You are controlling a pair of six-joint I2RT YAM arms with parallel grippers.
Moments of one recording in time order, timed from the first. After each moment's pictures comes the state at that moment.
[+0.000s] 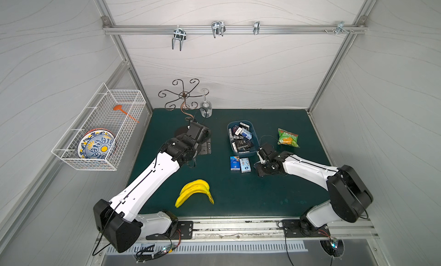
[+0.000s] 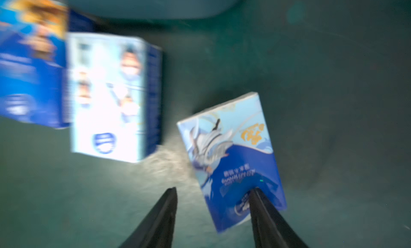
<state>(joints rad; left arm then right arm) -0.55 1.25 1.27 -0.95 -0.36 -0.54 0.67 1.50 0.85 -0.56 0.02 0.38</state>
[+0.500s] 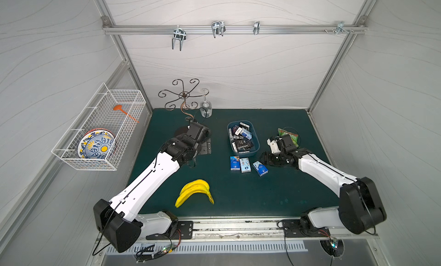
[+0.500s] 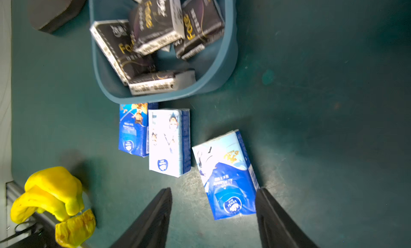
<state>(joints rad) -0.55 1.25 1.27 -0.95 -0.36 -0.54 0.42 1.38 0.83 -0.46 -0.29 0.37</state>
